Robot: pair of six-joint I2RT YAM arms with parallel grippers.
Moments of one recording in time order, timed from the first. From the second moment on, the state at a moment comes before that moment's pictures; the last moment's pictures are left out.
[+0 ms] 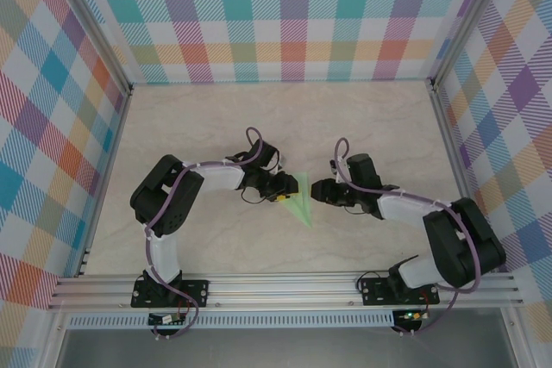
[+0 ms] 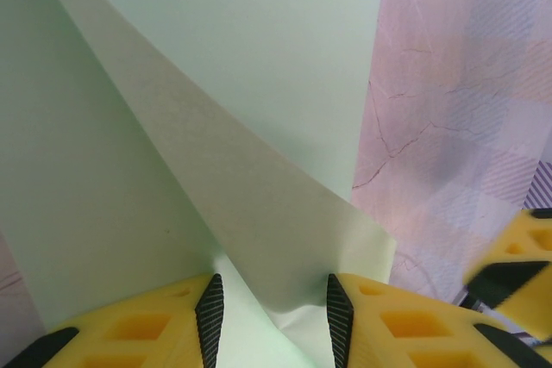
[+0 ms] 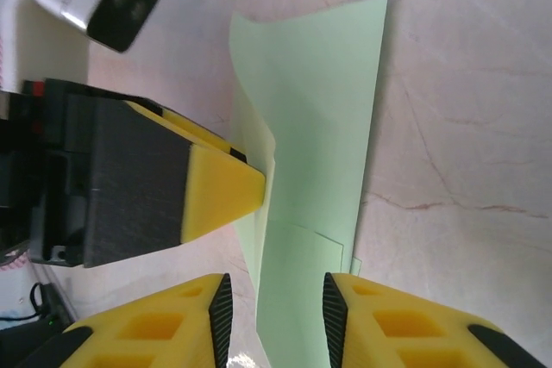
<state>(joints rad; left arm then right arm) -0.64 1.92 1.07 -0.16 0.55 -0.82 0.44 1.43 0.53 0.10 -0.57 0.63</state>
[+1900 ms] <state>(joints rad) -0.64 1.92 1.07 -0.16 0.54 -0.82 0.44 1.72 0.73 -0.01 -0.56 0.58</state>
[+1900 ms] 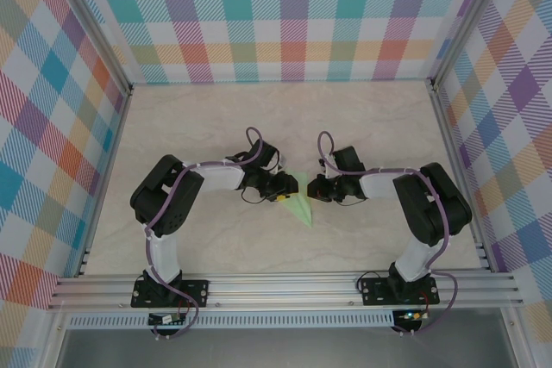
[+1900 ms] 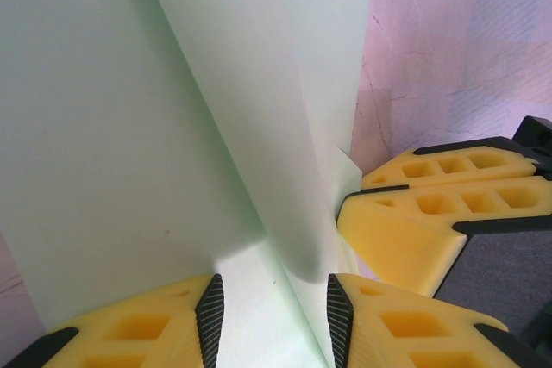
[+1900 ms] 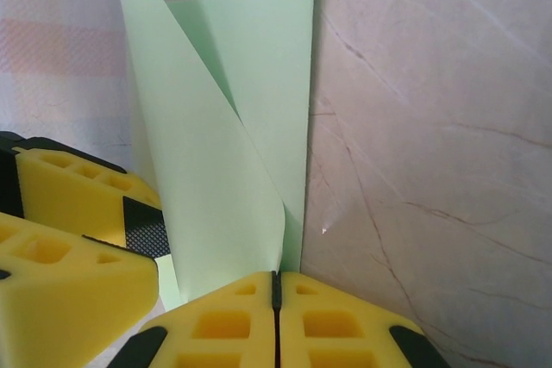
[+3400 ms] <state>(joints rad) -0.64 2.01 1.22 -0.25 0.49 -0.79 0.48 1.75 0.81 -0.13 -0.49 0.55</state>
